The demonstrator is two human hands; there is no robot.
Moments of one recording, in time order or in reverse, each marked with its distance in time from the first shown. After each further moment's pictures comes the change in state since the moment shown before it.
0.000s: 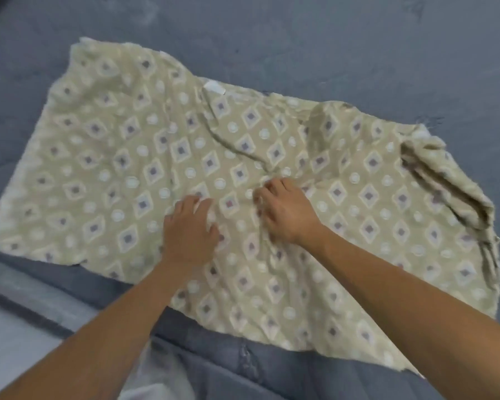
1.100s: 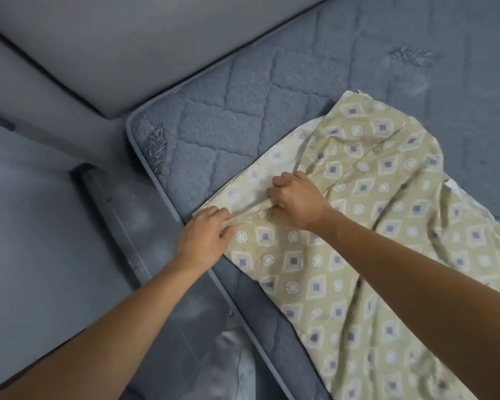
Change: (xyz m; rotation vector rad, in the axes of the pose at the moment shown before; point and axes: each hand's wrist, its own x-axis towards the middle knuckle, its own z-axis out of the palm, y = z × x) left_hand -0.051 -0.375 -0.100 -0.357 0.194 -0.350; right_hand 0.308 -0.370 0.044 -0.197 -0.090 -0.752
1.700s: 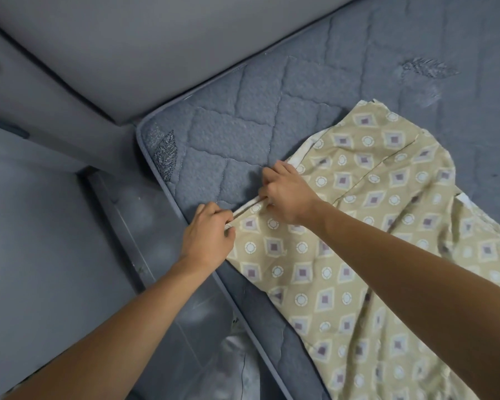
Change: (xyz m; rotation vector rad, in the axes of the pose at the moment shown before) left_hand 0.013 -0.002 -0.016 0.021 0.024 -0.117; right_hand 0.053 -0.014 -0.015 -0.039 -0.112 0.039
